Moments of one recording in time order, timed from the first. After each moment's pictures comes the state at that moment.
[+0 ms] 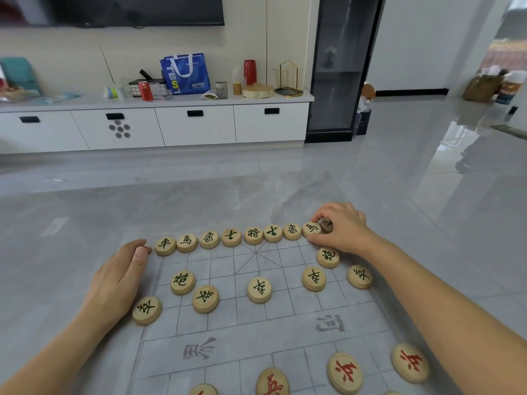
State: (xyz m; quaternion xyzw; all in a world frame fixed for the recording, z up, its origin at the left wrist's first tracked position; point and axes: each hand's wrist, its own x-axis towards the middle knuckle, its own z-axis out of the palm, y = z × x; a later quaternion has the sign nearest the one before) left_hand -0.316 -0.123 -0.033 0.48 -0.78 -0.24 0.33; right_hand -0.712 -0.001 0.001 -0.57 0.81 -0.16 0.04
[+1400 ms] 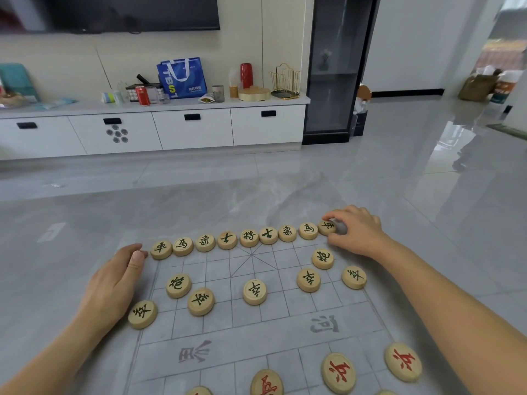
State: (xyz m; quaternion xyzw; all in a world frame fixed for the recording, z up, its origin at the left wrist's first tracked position) left_hand -0.314 -0.126 -0.035 0.49 -0.78 -0.23 0.32; right_hand -0.738 0.020 -0.001 -0.53 0.84 -0.14 0.05
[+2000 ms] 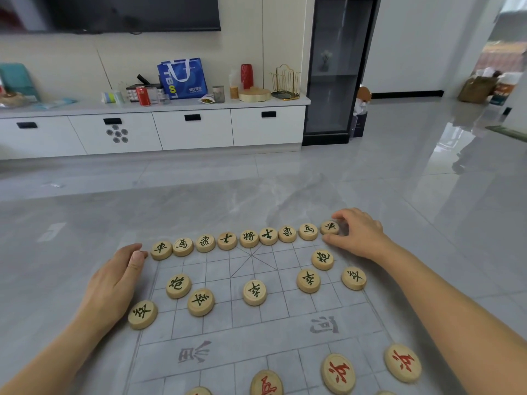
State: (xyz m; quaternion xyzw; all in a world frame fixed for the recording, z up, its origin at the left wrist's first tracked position) left_hand -0.314 -0.128 -0.036 0.49 -0.78 -0.23 0.32; right_hand -0.741 0.022 -0.007 -0.50 0.85 -0.18 0.06
